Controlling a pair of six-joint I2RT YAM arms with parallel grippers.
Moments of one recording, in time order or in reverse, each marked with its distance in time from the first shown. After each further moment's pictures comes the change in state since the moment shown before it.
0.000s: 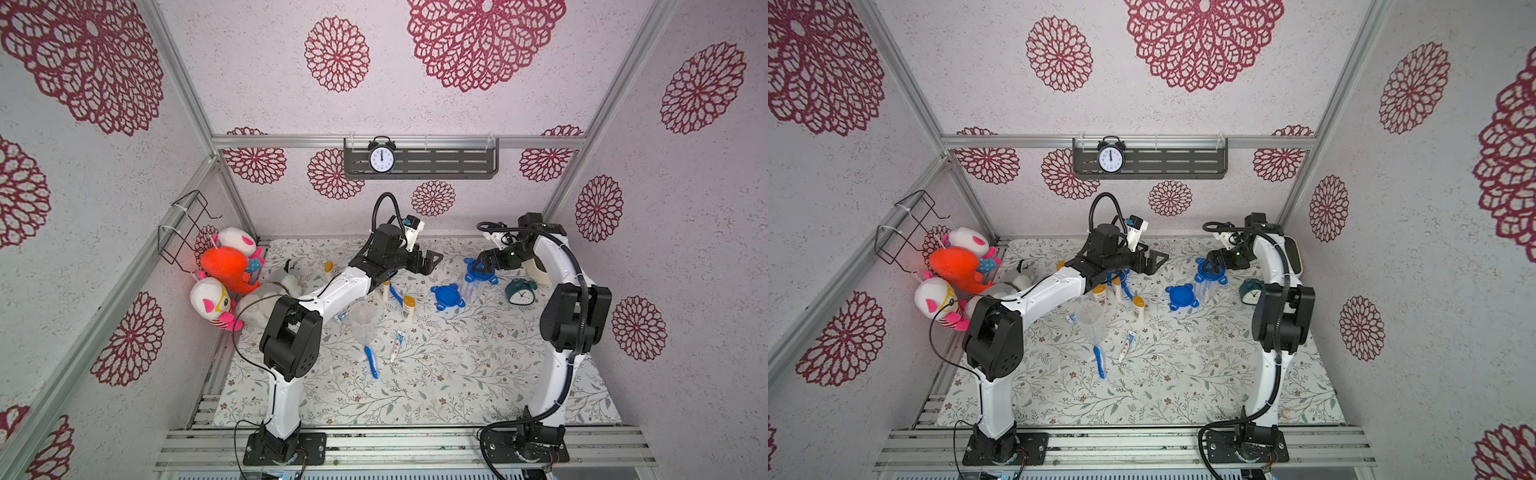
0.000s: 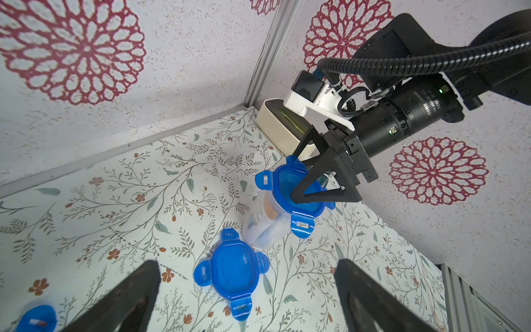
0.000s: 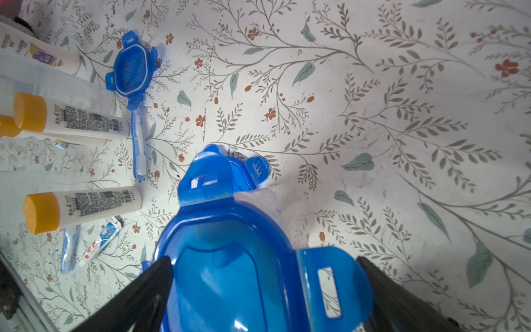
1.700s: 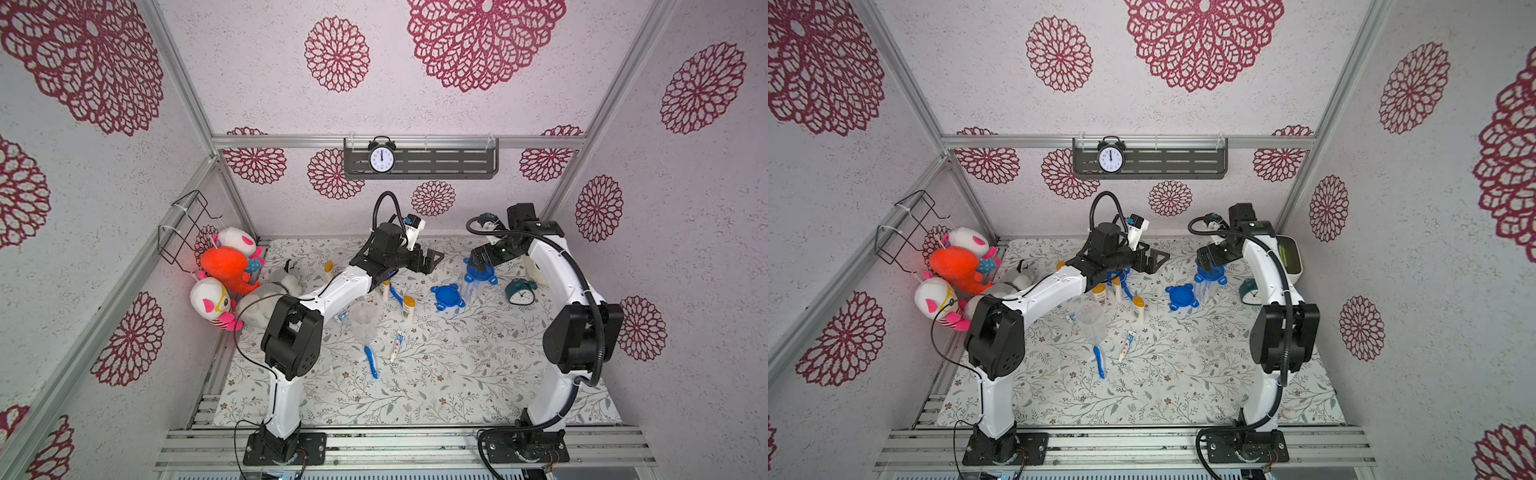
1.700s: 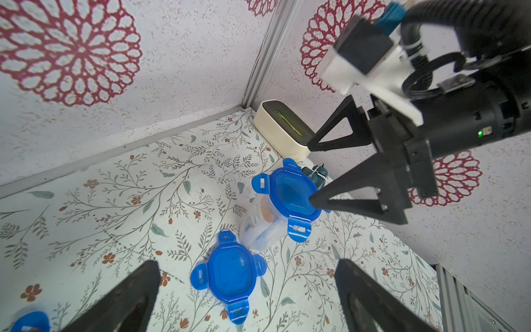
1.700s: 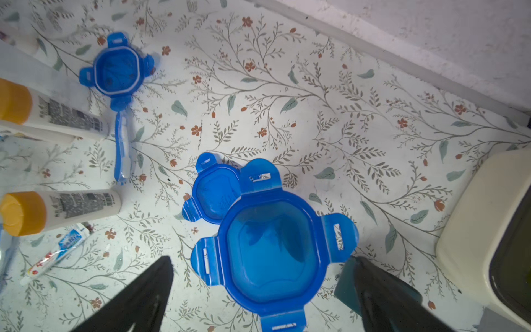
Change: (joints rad) left arm 0.000 0.013 0.023 -0.008 0.011 -0.008; right arm 0.144 -0.206 -0.096 0.072 0.285 0.007
